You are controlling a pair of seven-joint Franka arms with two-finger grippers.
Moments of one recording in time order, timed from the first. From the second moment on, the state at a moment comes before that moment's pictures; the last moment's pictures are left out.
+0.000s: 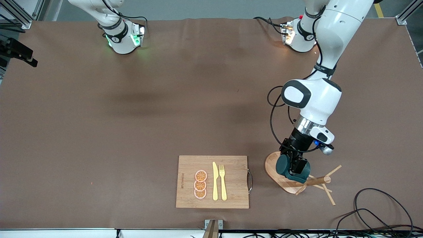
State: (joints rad) left arm -0.22 0.52 -0.23 -1.81 -0.91 3.22 -0.93; right arm -0.06 -0.15 -0.03 -1.61 0.01 1.42 -0.08
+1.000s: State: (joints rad) left arm -0.33 0.49 -0.23 -1.80 -0.66 3.10 -0.88; right arm -0.06 -0.15 -0.03 -1.61 0.01 1.41 -0.05
